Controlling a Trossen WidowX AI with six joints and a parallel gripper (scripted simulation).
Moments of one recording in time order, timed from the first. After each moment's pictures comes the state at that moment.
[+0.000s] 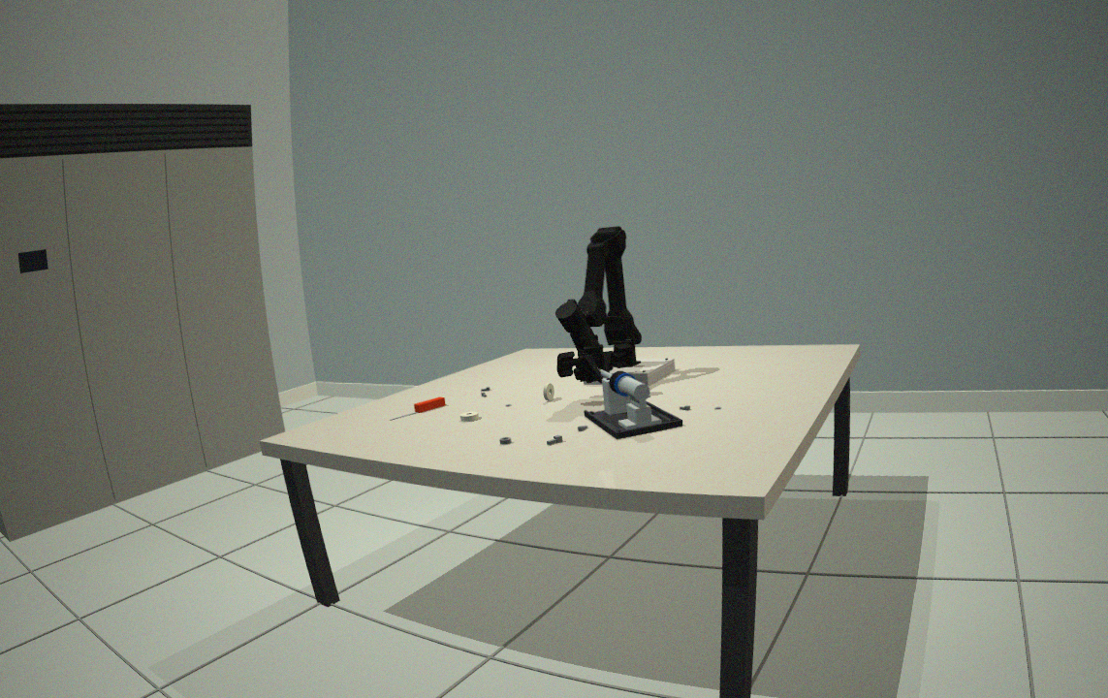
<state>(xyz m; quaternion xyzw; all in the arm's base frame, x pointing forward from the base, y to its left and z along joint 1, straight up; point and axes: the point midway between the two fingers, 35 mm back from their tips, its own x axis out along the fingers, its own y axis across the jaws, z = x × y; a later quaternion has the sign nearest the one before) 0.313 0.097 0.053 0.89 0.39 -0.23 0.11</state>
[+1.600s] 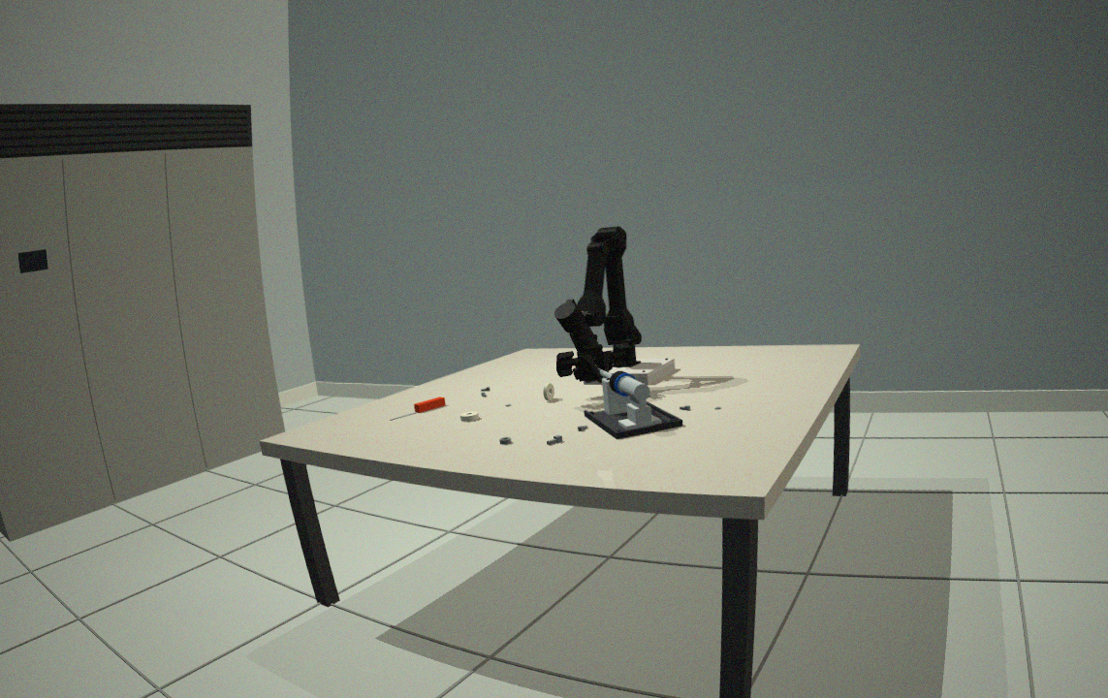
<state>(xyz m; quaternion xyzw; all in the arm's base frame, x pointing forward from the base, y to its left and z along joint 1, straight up) 0.310 0.093 0.053 0.89 0.39 -0.23 0.11</state>
